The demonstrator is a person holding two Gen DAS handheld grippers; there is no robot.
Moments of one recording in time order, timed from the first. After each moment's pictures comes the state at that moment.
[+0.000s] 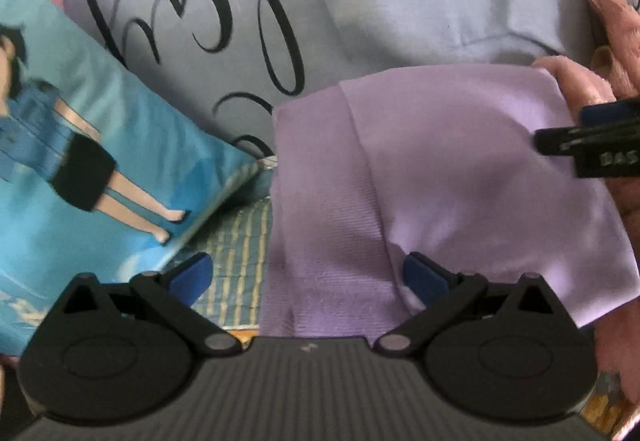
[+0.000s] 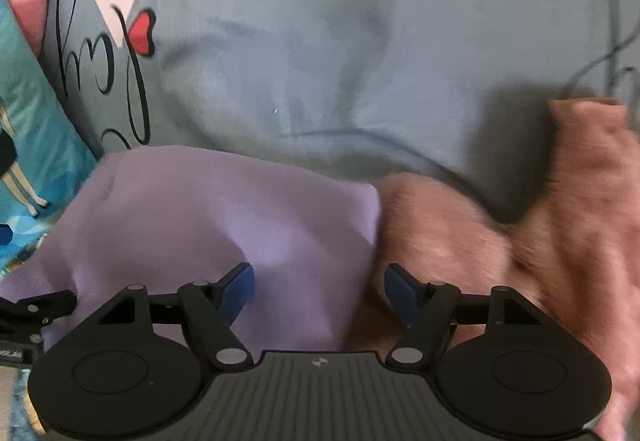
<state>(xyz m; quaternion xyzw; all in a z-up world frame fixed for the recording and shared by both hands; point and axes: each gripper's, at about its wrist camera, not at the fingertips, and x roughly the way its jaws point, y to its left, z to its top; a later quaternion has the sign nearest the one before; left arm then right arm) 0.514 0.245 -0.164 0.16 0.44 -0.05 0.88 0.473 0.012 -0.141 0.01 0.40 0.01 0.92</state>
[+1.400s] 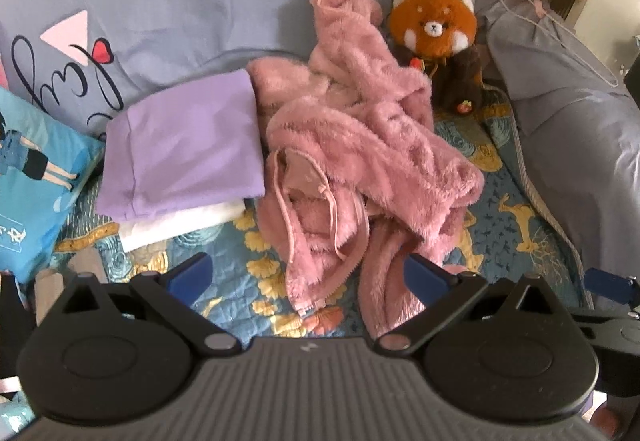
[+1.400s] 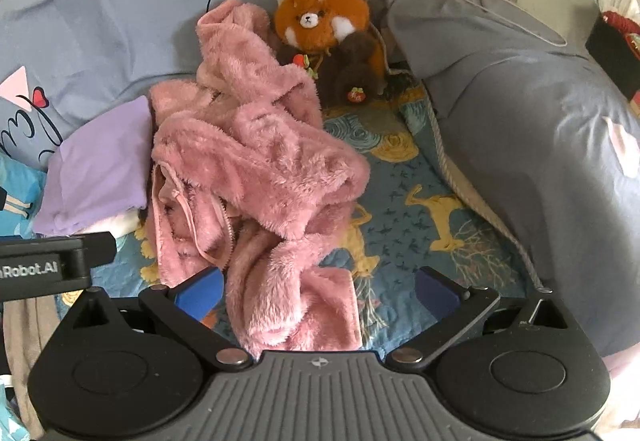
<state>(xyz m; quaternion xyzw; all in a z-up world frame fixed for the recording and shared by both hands) 0.285 0.060 0.017 0.15 0.52 -0.19 0.82 0.165 -0.067 -0.020 0.18 0.49 -0.22 0.83</state>
